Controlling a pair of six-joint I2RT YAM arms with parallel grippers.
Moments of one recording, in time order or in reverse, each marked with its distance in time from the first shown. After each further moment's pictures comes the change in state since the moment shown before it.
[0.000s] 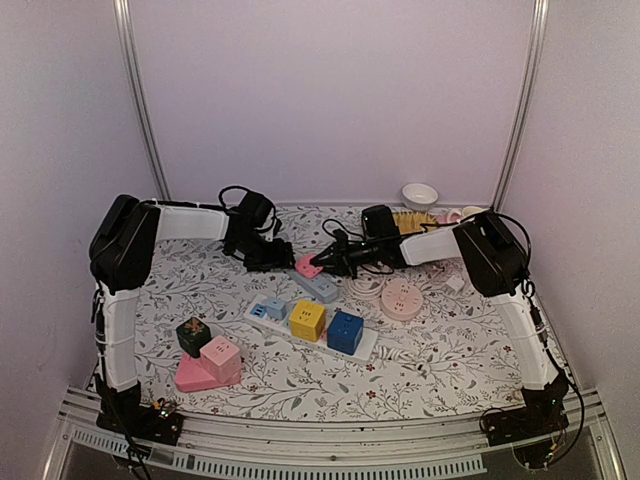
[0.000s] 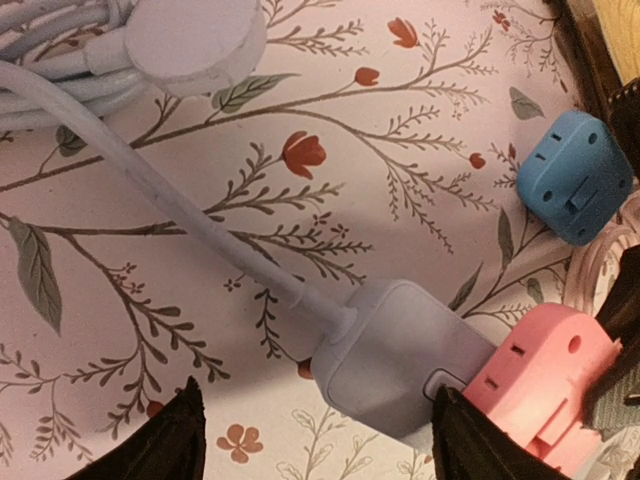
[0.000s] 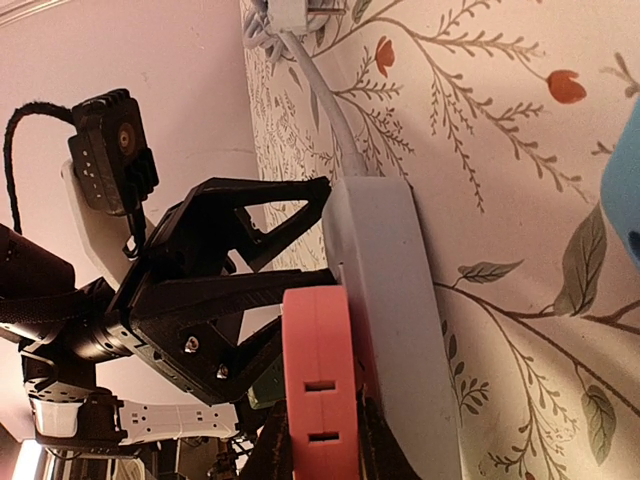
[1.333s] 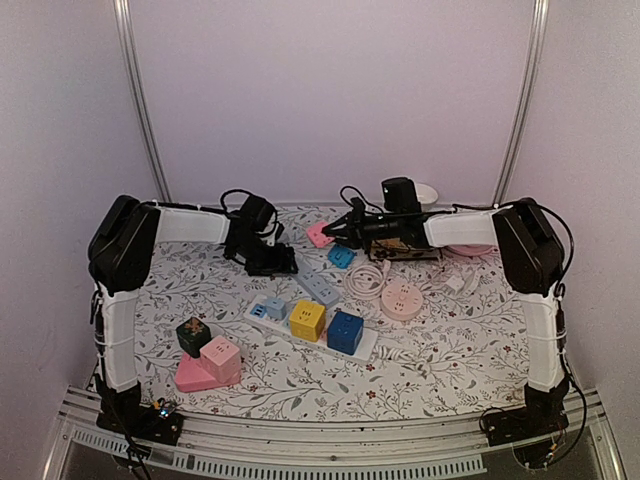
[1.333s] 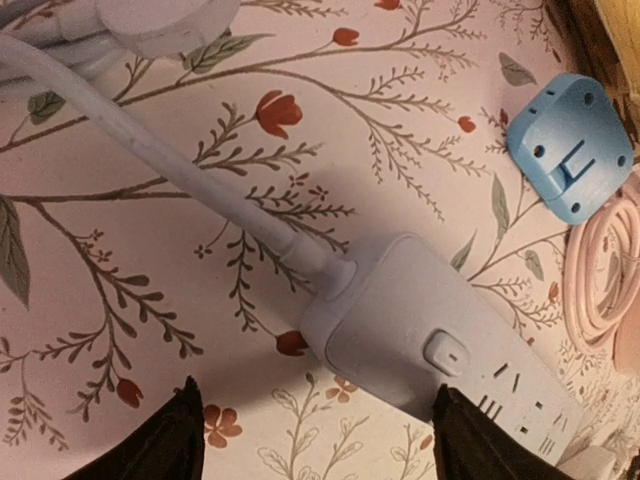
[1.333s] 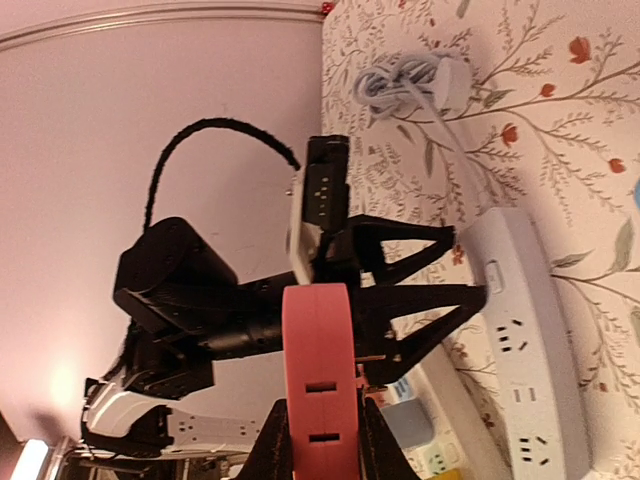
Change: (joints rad) left arm -0.015 -0.020 -0.047 0.048 0.011 0.001; right arm -0.029 -0.250 -0.135 0.054 0.086 0.044
